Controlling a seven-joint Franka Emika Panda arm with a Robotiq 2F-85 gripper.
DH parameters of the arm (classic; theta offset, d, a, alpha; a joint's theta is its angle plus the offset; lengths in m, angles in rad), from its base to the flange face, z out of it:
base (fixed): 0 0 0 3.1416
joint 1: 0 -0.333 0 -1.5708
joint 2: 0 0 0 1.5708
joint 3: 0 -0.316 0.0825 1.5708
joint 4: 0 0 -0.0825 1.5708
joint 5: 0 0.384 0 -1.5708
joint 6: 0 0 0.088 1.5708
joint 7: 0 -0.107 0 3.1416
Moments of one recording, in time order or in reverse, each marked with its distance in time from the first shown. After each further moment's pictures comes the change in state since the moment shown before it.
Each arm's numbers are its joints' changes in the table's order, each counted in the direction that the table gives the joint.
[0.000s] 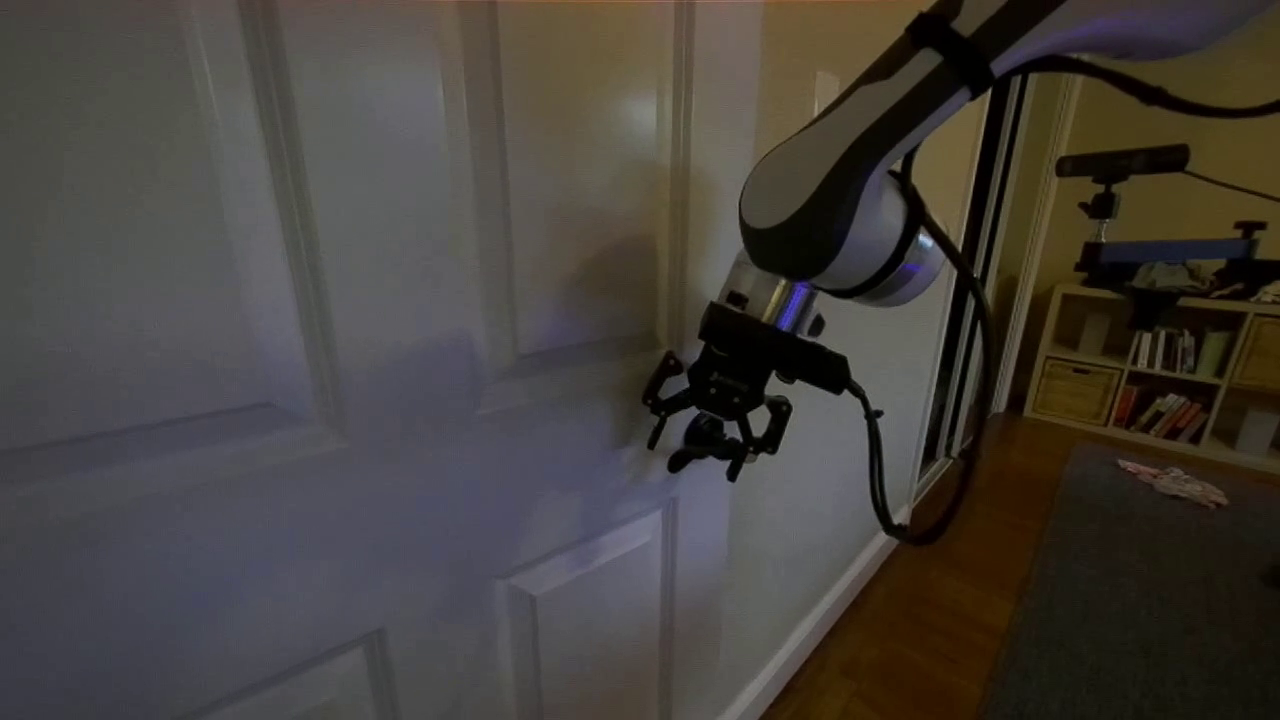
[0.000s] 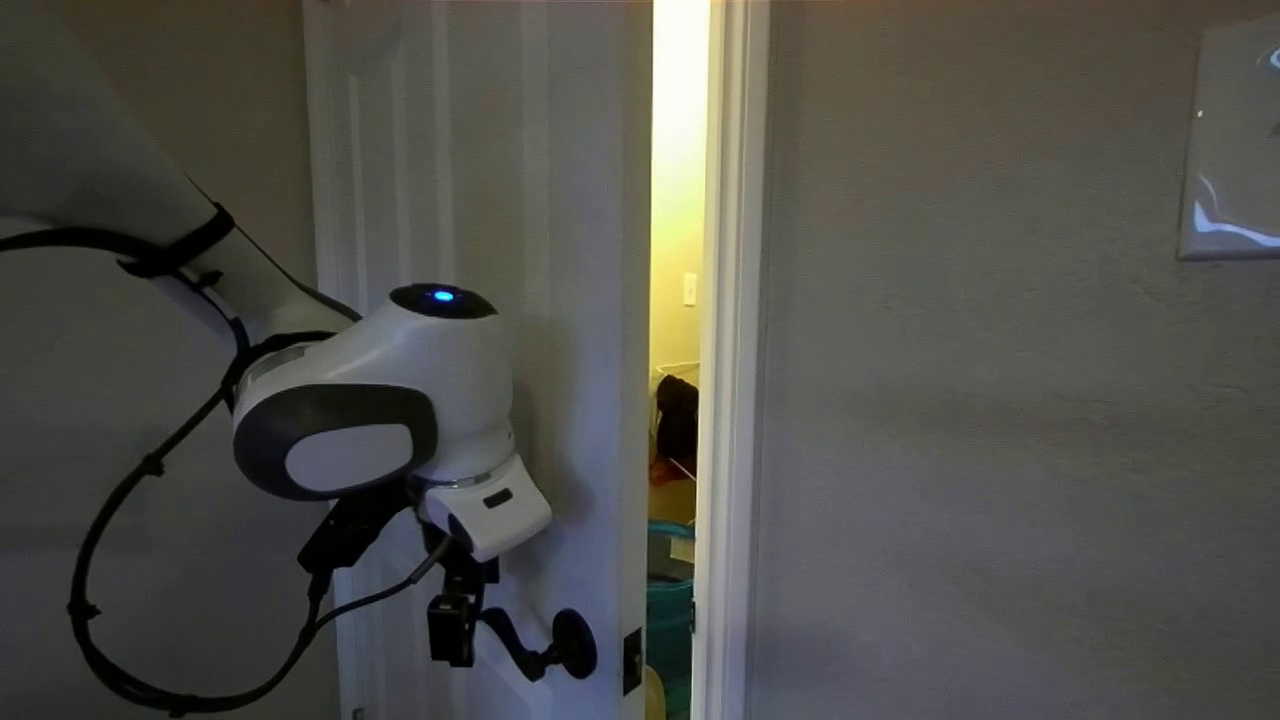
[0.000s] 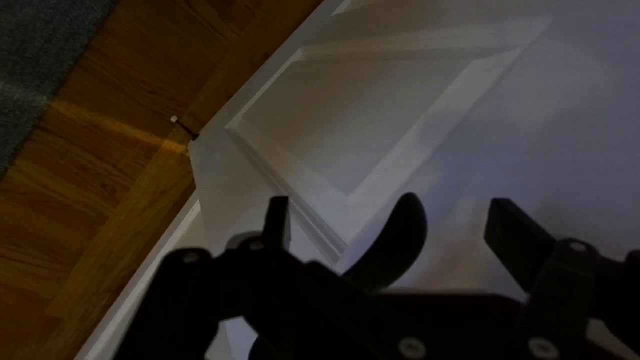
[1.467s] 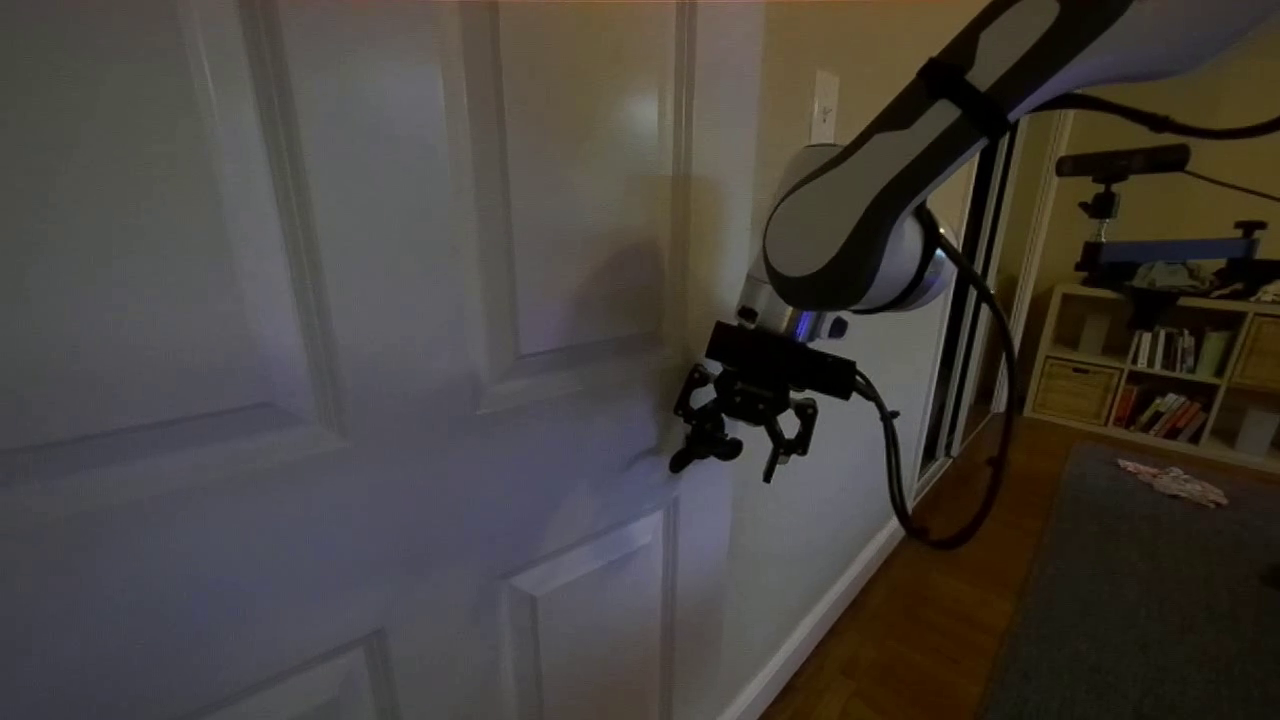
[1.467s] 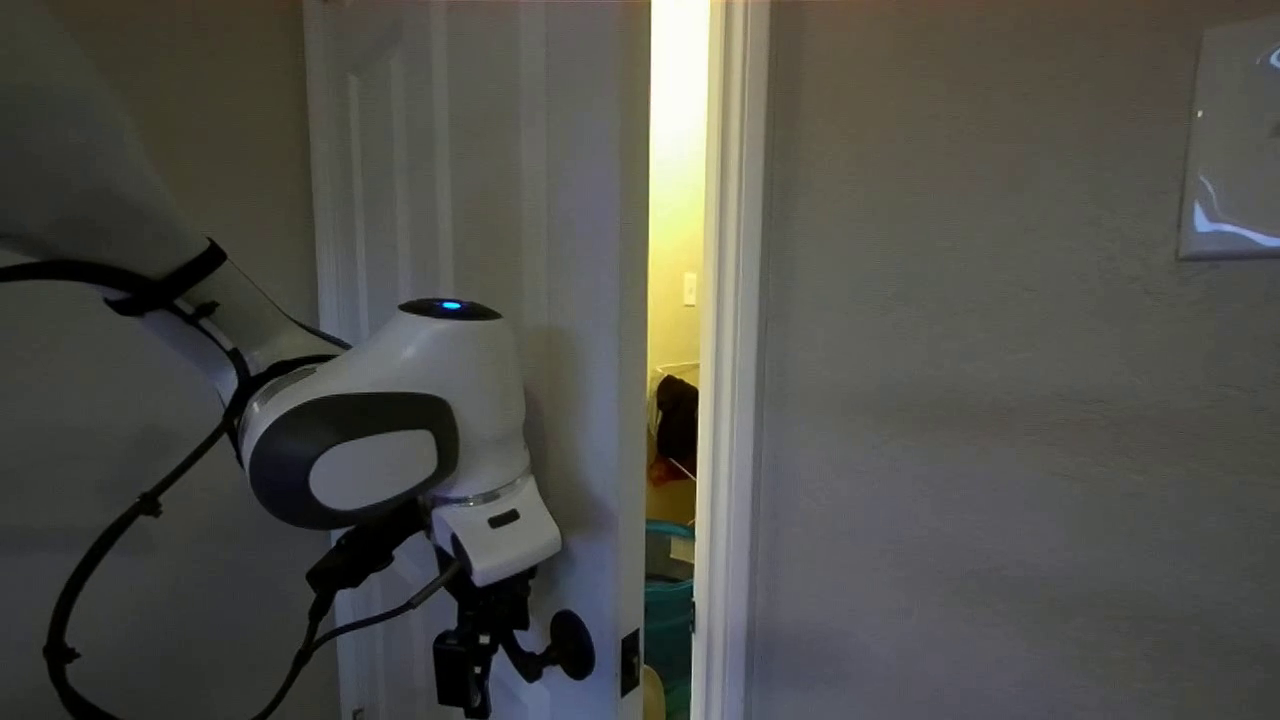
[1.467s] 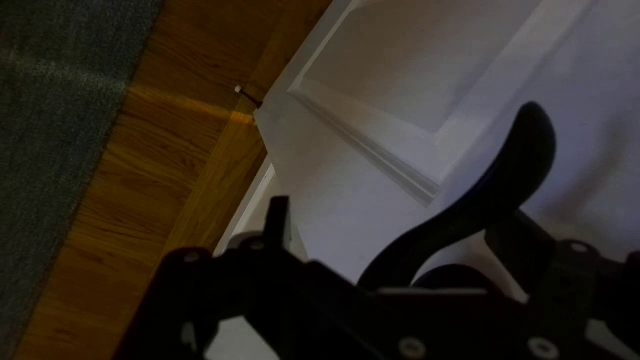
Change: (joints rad) arm -0.034 -0.010 0.093 0.023 -0.185 0.010 -0.274
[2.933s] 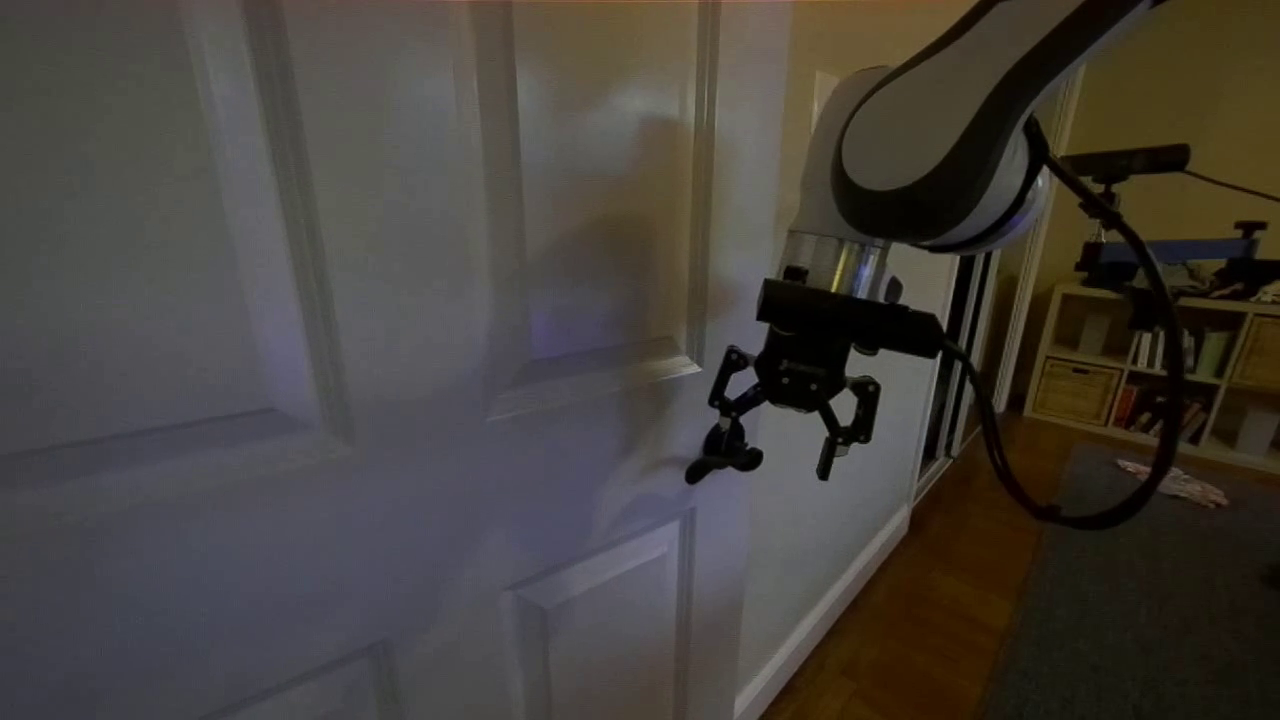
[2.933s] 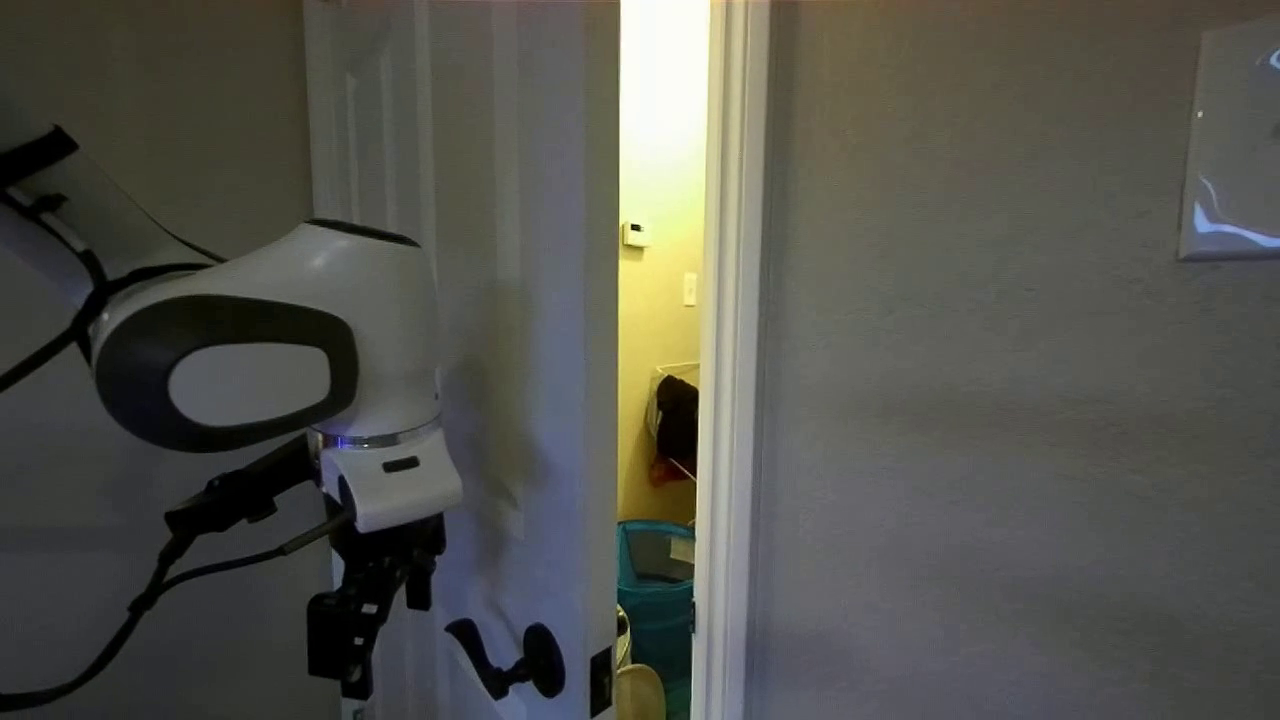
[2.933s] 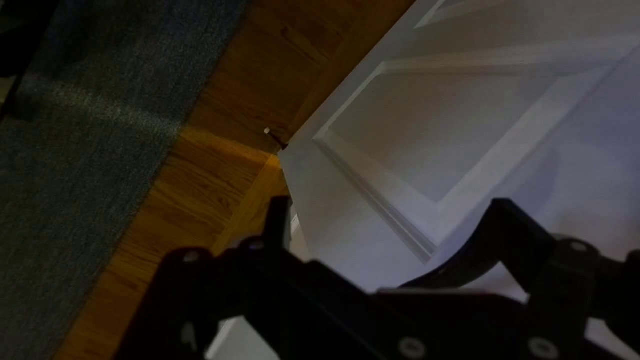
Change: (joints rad) arm -0.004 0.234 -0.056 0.222 -0.034 0.100 -0.028
